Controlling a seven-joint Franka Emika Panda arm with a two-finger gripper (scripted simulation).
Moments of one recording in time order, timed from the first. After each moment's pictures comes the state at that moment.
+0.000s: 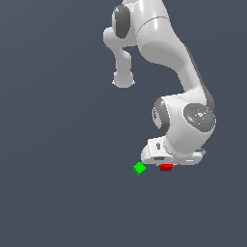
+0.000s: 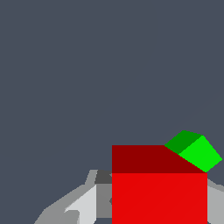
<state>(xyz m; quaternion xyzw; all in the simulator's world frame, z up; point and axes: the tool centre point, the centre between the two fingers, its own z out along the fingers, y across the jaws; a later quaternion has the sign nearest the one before) 0.118 0.166 0.116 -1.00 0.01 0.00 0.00</state>
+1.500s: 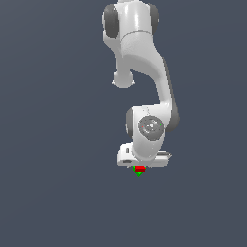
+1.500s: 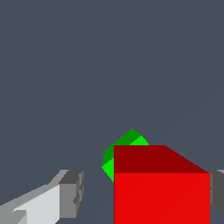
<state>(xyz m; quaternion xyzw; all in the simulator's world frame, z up) 0.106 0.073 0.060 -1.00 0.01 0.00 0.00</state>
